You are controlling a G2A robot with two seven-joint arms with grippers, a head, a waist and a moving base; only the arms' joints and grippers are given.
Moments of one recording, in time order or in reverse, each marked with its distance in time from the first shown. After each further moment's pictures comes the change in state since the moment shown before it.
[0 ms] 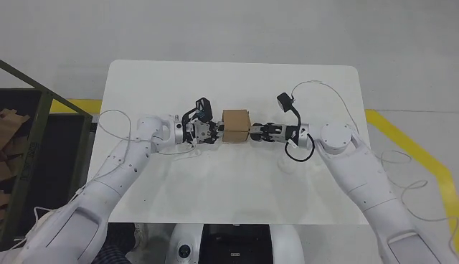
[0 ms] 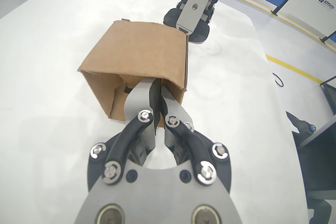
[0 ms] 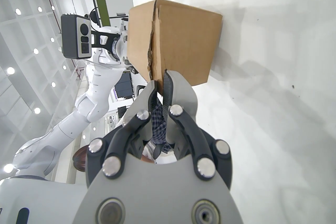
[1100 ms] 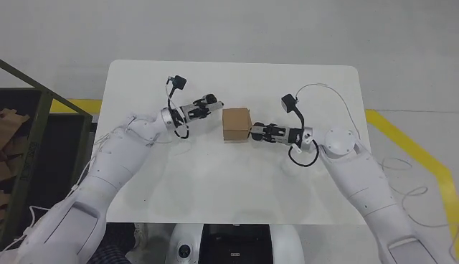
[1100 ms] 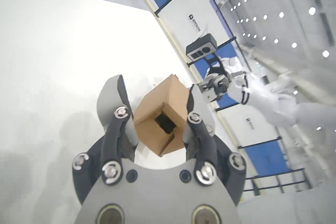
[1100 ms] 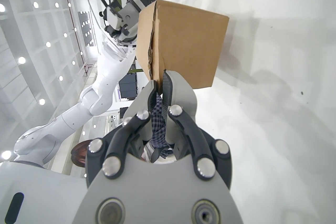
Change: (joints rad) left arm -0.042 0.005 -0.041 0.071 -1.339 0.242 -0.771; right arm -0.051 0.004 0.036 -0.003 0.042 -0.151 -0.017
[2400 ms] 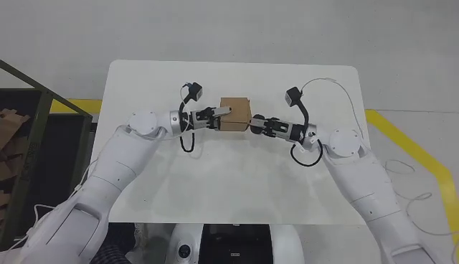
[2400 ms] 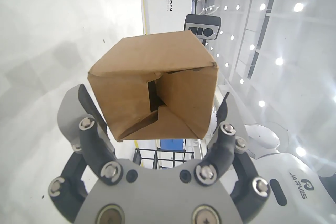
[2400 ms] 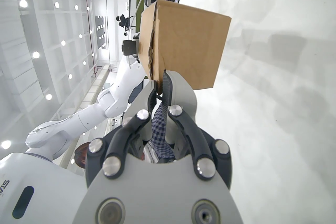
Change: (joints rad) left arm 0.012 -0.017 -0.004 -0.078 -0.358 0.398 -0.407; right arm -0.050 0.013 0.055 -0.143 0.035 0.016 -0.041
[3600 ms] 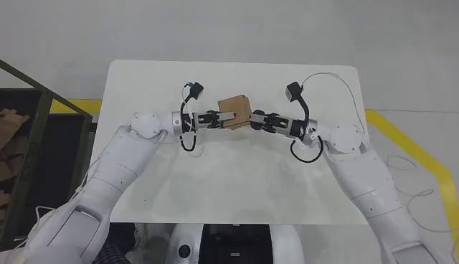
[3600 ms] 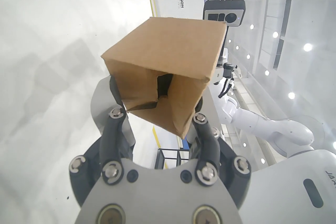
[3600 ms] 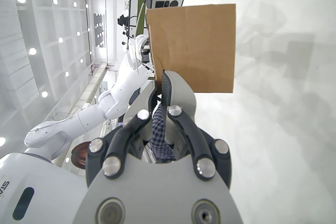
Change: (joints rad) left arm 0.022 -0.006 -0.025 -0.033 0.173 -0.086 0.061; right arm 0.026 -0.002 0.002 -0.007 -0.020 0.013 -0.016
